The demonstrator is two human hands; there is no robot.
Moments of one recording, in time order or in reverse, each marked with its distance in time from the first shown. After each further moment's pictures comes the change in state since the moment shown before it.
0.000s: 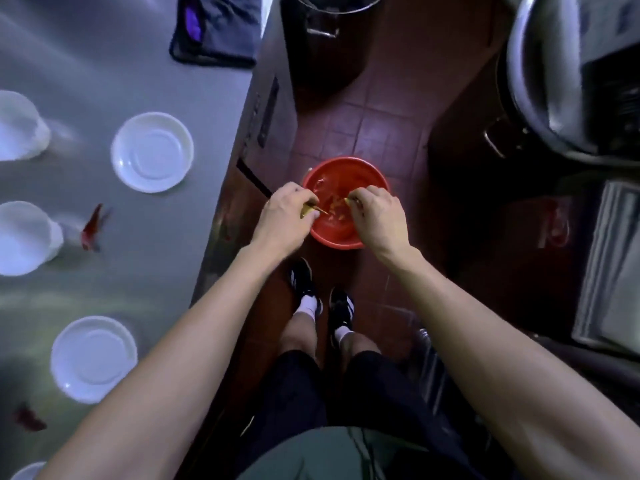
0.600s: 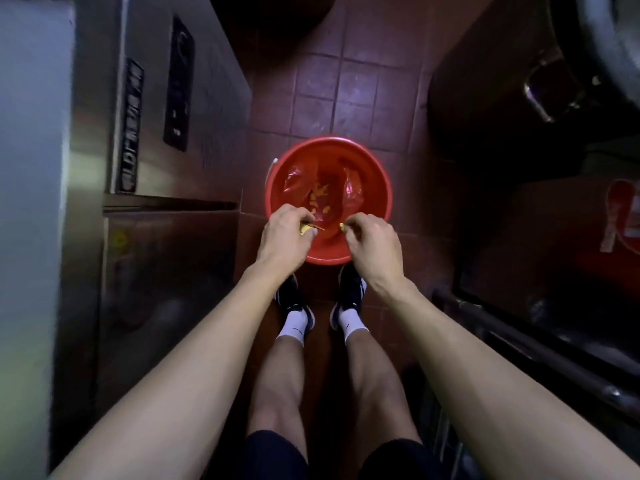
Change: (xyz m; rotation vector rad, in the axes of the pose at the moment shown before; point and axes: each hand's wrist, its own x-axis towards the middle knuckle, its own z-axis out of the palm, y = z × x) left_hand 0.139 -0.097 0.188 -0.029 -0.220 -0.185; right_hand 0.061 0.116 0.174 0.147 -0.107 0.330
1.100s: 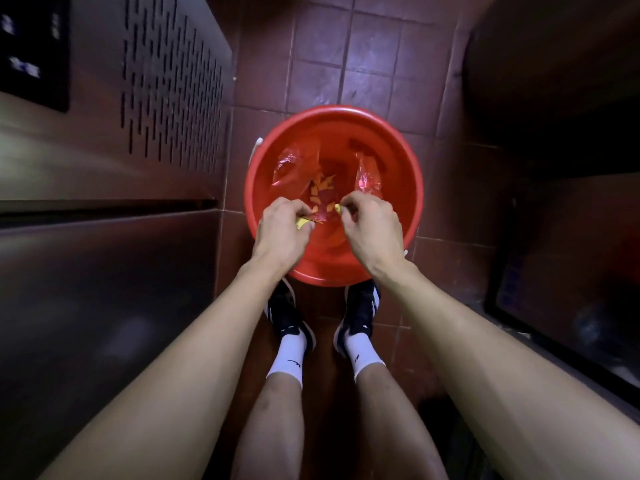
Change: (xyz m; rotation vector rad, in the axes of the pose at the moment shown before) left_hand 0.106 -0.082 0.108 0.034 0.029 -0.042; right_hand 0.100 0.064 0.120 0.028 -0.021 0.035
